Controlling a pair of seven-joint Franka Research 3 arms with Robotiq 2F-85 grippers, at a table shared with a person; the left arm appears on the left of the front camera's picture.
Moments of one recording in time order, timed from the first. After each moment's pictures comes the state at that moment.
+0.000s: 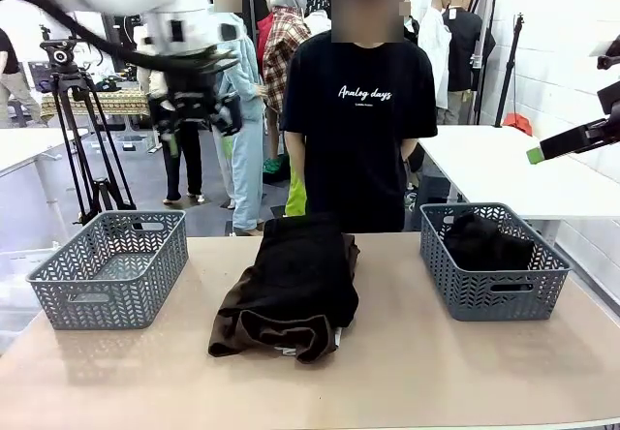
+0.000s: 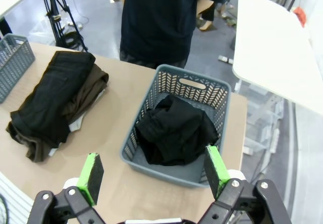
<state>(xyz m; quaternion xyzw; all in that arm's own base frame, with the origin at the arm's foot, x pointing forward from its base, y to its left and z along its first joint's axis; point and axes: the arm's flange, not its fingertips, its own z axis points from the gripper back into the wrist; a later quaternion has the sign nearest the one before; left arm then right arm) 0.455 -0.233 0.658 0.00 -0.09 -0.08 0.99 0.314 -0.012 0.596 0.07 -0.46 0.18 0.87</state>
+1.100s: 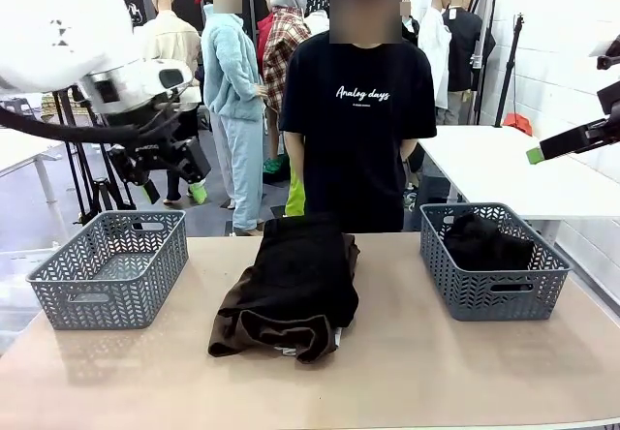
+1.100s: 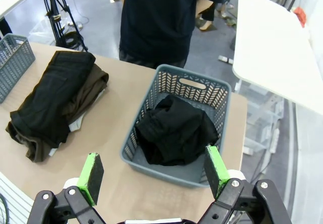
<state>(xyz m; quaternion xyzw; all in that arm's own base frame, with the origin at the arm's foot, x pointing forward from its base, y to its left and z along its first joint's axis) 0.392 -0.176 0.597 -0.08 -0.12 -0.15 0.98 0.314 -0.012 0.597 0.07 -0.46 0.18 0.87</state>
